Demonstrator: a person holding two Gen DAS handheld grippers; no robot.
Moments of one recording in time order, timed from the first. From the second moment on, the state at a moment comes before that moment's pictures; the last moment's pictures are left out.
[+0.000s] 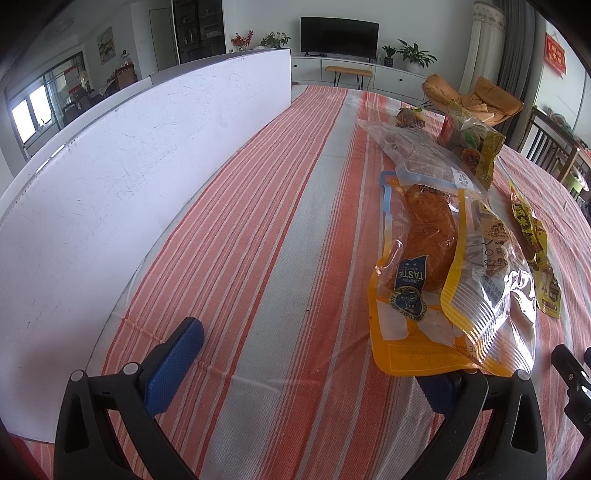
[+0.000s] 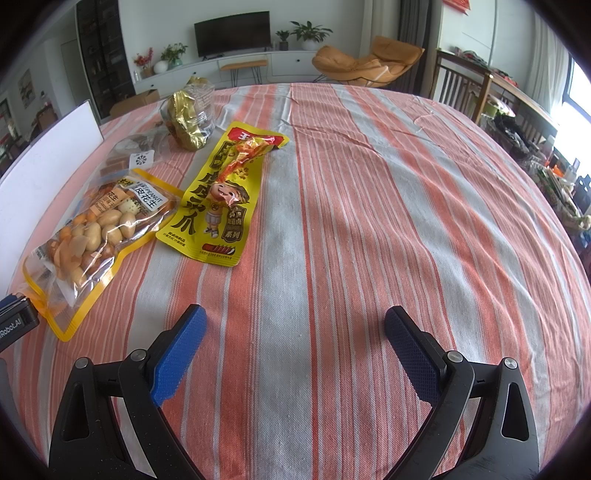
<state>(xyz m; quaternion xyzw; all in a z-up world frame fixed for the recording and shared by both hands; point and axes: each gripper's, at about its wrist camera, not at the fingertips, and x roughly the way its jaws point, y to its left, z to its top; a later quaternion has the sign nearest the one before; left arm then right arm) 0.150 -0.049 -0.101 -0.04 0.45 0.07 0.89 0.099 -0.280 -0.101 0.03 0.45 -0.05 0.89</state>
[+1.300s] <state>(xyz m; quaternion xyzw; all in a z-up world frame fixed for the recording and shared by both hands) 0.151 -0.050 -0.100 -0.04 0.46 0.06 0.89 0.103 -0.278 -0.101 0.04 0.45 -0.06 0.89</state>
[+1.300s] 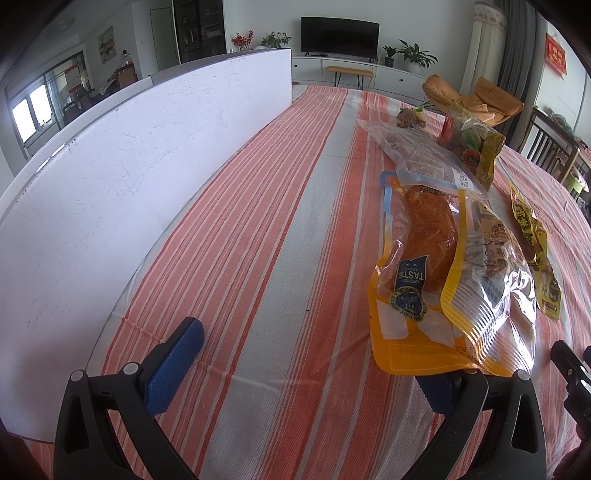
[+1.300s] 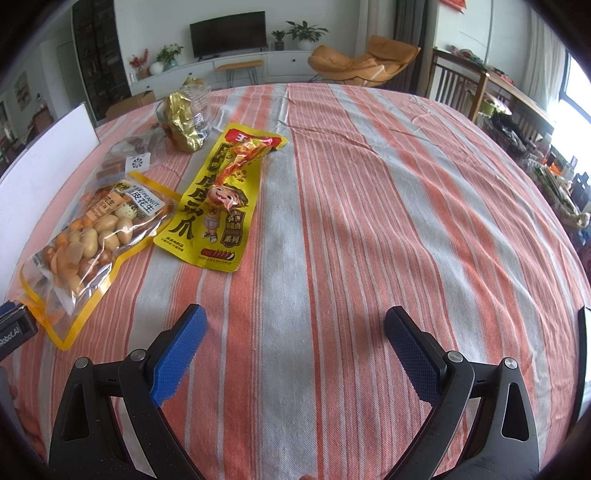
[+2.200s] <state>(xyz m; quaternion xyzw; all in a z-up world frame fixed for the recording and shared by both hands) 0.170 -0.110 -0.031 0.08 0.47 -0.21 0.85 0.055 -0.295 -0.095 0.09 0.43 -0.02 0.90</state>
